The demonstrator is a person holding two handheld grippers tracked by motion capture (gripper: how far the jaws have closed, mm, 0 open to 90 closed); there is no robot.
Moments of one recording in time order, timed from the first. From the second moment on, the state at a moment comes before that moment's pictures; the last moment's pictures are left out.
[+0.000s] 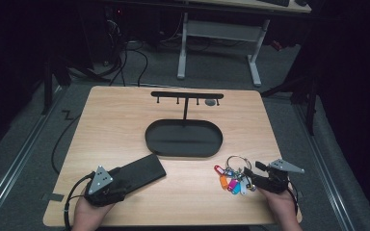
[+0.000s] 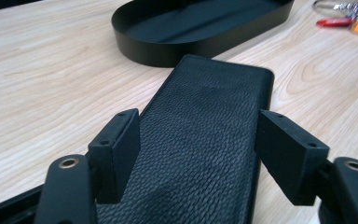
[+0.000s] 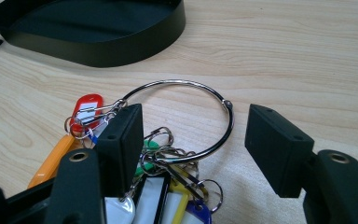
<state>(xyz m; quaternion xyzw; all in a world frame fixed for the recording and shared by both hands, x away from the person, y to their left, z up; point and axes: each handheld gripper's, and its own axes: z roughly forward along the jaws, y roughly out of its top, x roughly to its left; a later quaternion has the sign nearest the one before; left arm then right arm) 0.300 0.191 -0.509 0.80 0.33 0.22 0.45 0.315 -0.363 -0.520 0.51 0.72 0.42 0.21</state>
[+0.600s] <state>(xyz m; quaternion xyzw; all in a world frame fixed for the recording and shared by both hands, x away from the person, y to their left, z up) 0.260 0.205 -0.523 0.85 0.28 0.24 0.38 0.317 -0.355 -0.521 0.51 0.72 0.42 0.21</state>
